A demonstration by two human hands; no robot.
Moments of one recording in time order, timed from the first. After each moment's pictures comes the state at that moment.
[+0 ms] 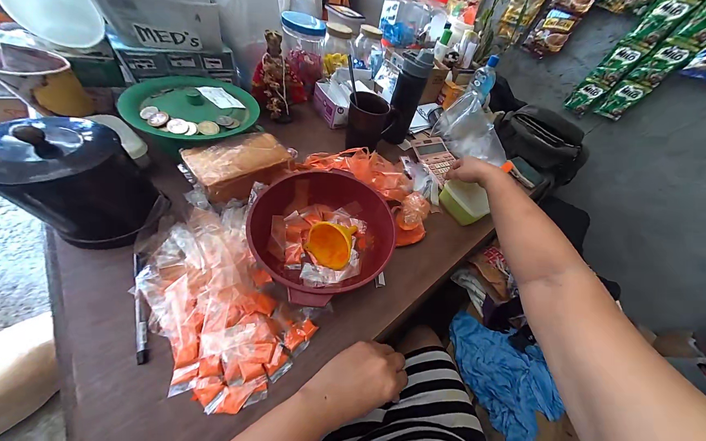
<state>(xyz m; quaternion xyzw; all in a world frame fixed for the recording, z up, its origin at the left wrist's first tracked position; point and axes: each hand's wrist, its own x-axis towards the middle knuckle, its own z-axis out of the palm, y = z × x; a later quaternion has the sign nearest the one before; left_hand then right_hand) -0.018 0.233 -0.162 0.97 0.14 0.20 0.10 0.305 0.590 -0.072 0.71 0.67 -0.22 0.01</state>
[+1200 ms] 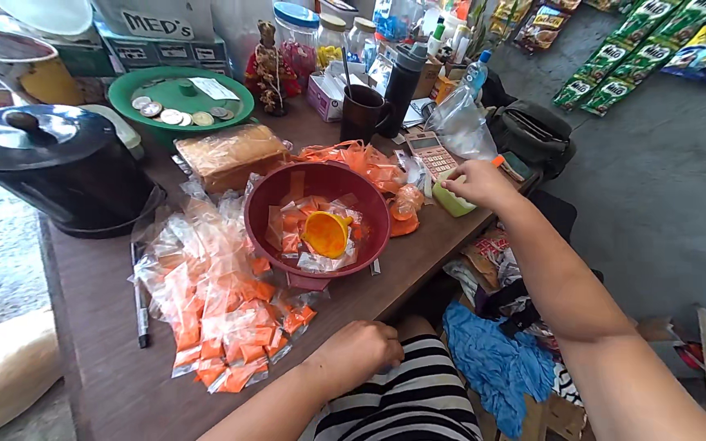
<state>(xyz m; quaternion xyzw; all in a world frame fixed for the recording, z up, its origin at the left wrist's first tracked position) -0.020 0.238 -0.161 0.92 0.17 0.27 0.22 0.258 0.445 -0.012 0.65 0.75 -0.12 -0.06</state>
